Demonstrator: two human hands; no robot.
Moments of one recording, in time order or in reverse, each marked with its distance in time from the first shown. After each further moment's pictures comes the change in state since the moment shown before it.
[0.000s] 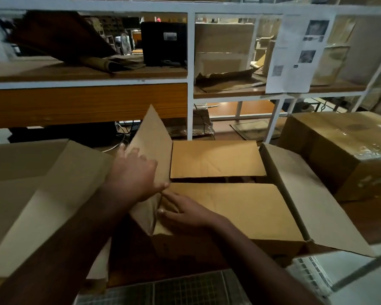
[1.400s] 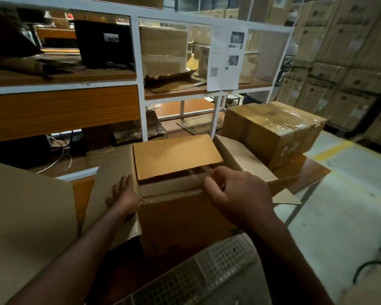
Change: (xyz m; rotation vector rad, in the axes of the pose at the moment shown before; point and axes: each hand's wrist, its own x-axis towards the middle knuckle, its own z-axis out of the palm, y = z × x) left_hand 0.092 0.015 0.167 -0.905 -0.204 -0.047; right_hand -0.158 -0.129 -0.038 -0.577 0.814 0.554
